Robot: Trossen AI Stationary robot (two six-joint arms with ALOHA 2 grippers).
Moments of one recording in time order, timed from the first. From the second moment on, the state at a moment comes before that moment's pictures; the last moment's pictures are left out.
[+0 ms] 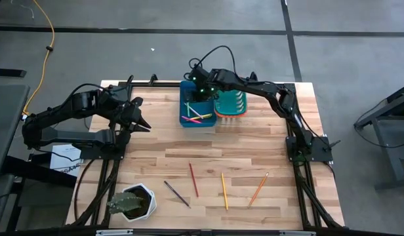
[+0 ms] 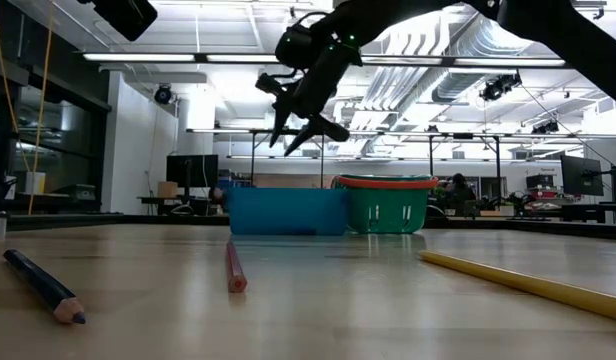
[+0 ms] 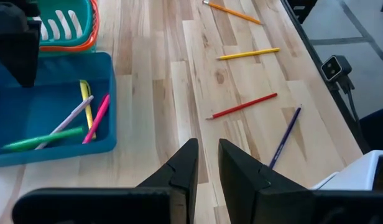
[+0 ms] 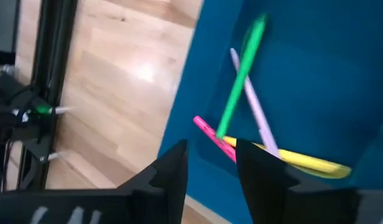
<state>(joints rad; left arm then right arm) 0.40 0.78 1.03 -1.02 0.36 0.25 -0.39 2.21 2.08 -0.87 -0.17 0.86</state>
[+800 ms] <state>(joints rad) 0.40 0.76 1.03 -0.76 0.48 0.15 0.08 1.95 2.08 -0.73 0.13 0.65</state>
